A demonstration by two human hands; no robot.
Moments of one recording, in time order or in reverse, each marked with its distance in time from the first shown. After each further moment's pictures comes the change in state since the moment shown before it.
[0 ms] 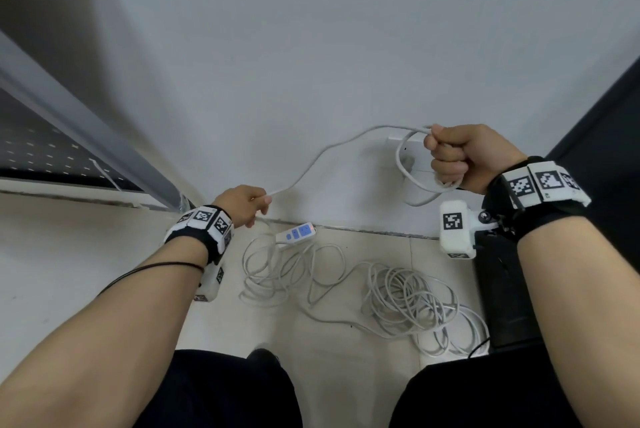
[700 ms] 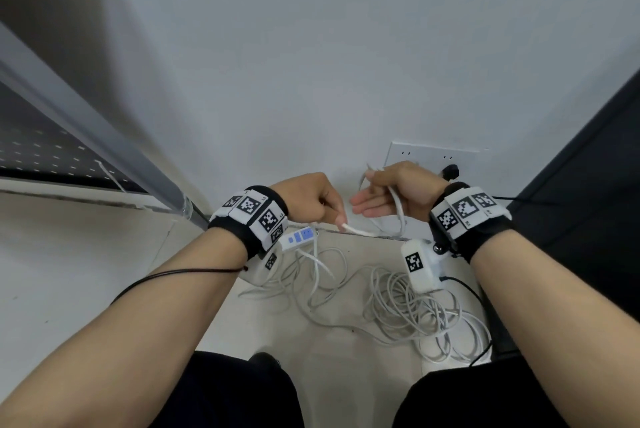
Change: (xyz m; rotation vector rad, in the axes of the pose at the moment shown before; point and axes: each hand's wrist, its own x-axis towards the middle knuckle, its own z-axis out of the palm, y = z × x) left_hand -0.030 0.113 -0.006 -0.078 -0.369 0.479; right_hand 0.025 0.039 0.070 -0.127 -0.087 0.187
